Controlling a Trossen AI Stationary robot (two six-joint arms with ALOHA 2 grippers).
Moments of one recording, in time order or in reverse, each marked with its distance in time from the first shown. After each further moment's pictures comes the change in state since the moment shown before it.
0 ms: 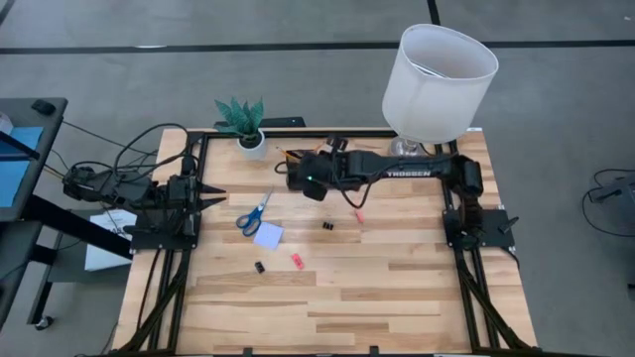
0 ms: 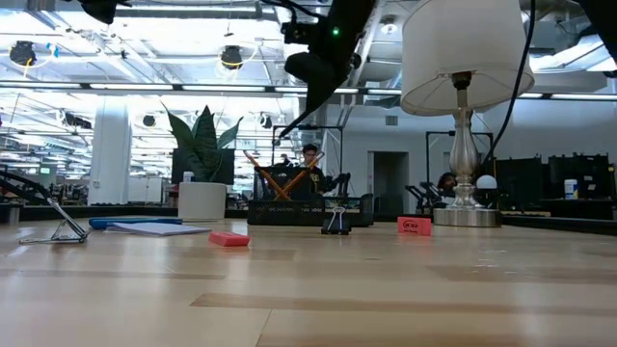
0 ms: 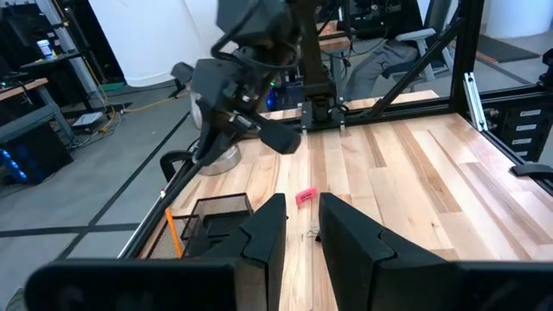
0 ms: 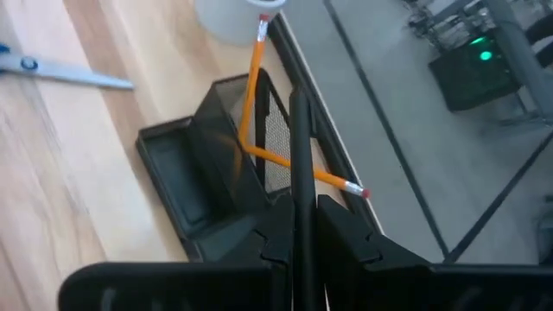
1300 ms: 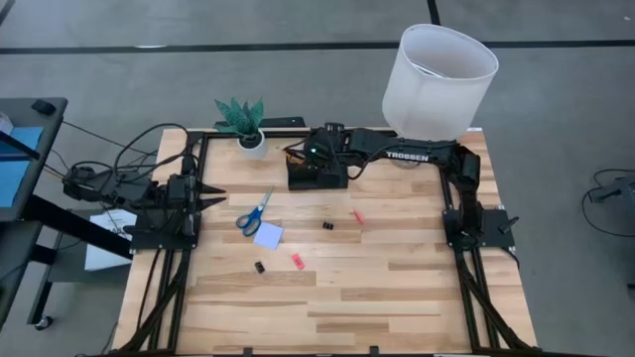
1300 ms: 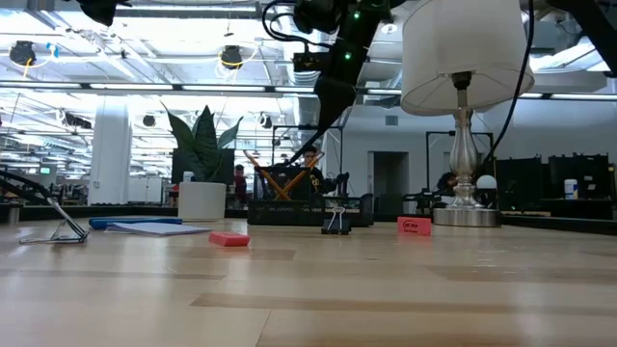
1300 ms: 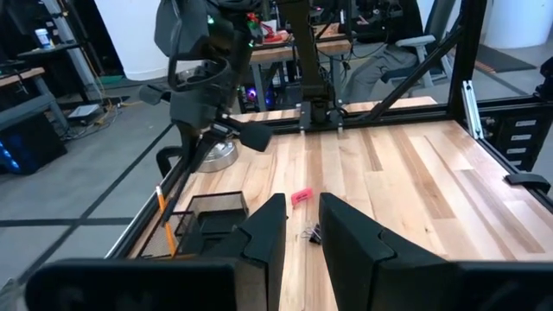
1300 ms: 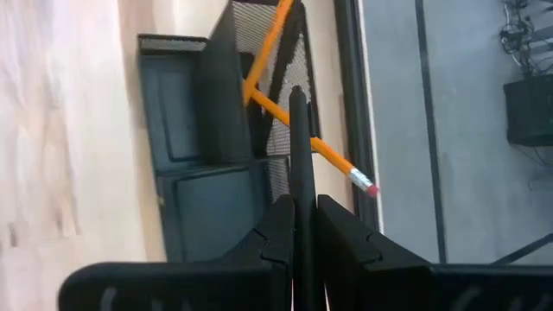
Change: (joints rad) left arm 0.000 0.000 0.000 0.000 0.000 -0.044; right arm -0.158 0.011 0.008 -0.061 -0.263 -0.353
